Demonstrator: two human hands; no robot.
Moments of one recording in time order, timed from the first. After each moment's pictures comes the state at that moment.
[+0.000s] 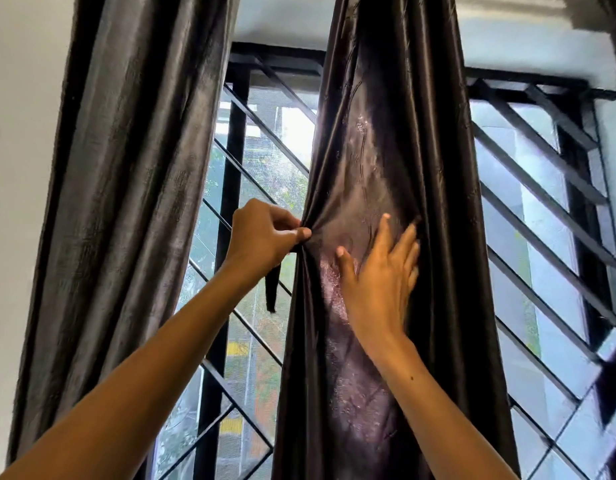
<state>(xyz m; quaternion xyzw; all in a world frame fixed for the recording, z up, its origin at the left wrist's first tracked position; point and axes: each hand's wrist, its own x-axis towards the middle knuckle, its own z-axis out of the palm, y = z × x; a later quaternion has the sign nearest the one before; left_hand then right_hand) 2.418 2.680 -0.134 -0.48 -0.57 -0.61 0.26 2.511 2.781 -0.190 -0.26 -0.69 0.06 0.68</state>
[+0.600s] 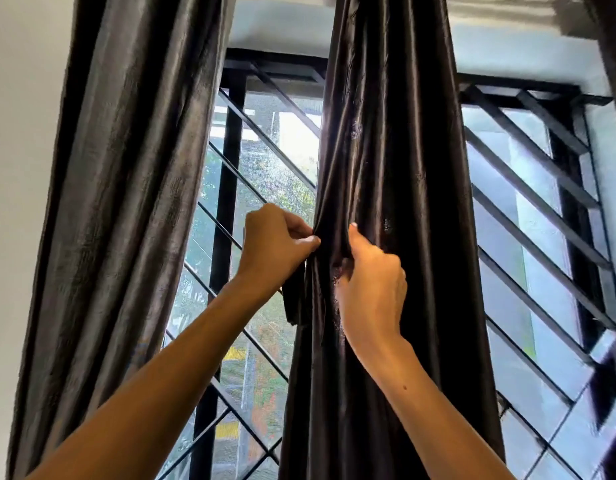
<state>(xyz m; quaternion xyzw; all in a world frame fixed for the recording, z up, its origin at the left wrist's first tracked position) 2.438 2.688 -0.139 -0.49 -0.56 -0.58 0.33 2.533 2.757 -0.184 -0.25 -0.73 -0.02 0.64</state>
